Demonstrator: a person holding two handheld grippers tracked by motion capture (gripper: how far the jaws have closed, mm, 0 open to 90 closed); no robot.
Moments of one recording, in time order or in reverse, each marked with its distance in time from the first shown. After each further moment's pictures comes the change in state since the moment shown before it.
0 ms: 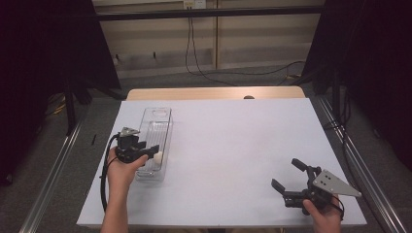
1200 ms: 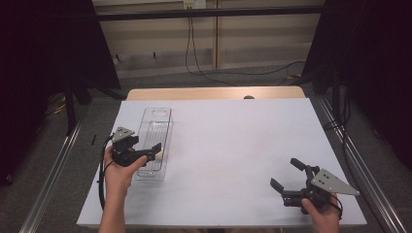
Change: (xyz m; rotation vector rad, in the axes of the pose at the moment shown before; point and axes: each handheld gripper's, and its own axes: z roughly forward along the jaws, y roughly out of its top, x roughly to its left) left arm -0.005 -0.003 -0.017 -0.191 -0.046 0.015; right arm 0.000 -0.001 0.003 0.007 0.001 0.001
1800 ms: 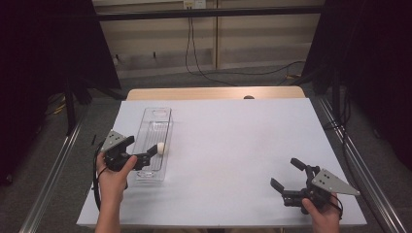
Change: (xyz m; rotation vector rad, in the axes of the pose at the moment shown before) left arm 0.003 -0.008 -0.021 -0.112 -0.021 0.040; right arm 0.000 0.000 0.000 -0.005 0.003 0.005
